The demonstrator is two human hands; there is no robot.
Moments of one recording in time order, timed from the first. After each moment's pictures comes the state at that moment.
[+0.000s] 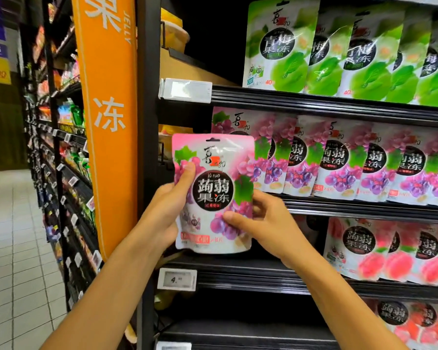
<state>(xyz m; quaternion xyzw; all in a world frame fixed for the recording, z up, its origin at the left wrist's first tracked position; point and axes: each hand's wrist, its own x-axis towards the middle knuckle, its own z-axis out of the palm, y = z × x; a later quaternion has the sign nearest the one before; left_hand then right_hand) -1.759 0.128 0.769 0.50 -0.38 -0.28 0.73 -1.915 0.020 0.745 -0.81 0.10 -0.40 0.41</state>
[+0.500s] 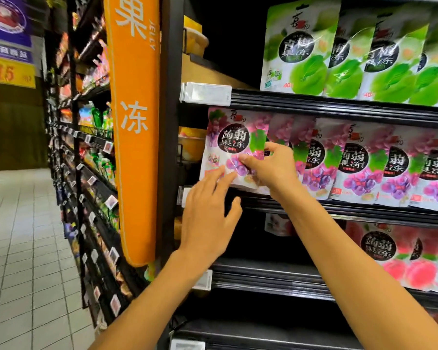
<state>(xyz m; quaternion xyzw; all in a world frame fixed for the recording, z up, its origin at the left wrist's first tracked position) -1.770 0.110 0.733 0.65 -0.54 0.28 0.46 -1.851 -0.006 0.821 -0.72 0.22 -0.53 0.39</state>
